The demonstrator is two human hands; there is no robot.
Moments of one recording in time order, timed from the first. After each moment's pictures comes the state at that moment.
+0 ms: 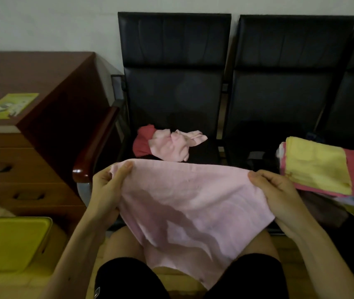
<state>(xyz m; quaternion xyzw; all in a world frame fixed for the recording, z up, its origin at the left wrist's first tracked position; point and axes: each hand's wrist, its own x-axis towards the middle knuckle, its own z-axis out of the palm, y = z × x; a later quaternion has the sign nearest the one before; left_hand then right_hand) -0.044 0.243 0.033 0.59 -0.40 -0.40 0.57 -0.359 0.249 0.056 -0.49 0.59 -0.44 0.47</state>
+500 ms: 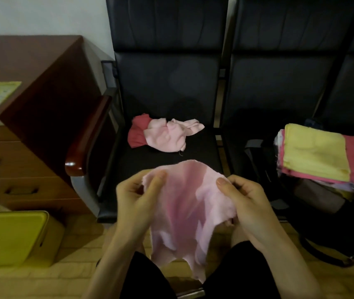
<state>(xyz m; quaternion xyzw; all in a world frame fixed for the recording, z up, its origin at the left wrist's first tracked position) -0.108 0.274 0.034 0.53 -0.48 -0.37 0.58 -0.306 0.277 0.050 -0.47 0.55 -0.44 0.54</state>
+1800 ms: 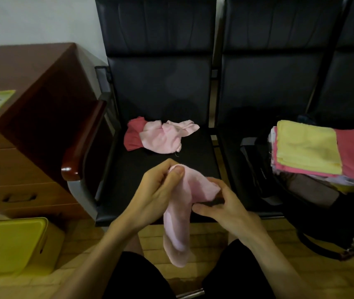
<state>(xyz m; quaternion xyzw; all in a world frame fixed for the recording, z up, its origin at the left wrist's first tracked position) -0.124 0.255 0.054 0.45 -0.68 -0.41 0.41 -0.315 0.264 -0.005 -0.50 0.59 -0.31 0.55</state>
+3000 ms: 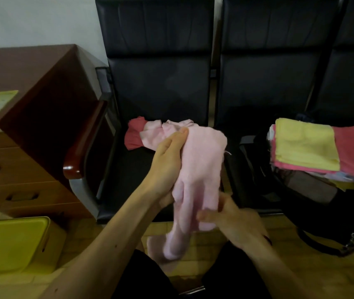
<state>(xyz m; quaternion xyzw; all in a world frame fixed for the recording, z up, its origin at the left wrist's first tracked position) -0.165 0.242 0.090 0.44 -0.44 -0.61 0.49 -0.312 0.283 0.002 -0.50 0.50 -0.33 0.62</state>
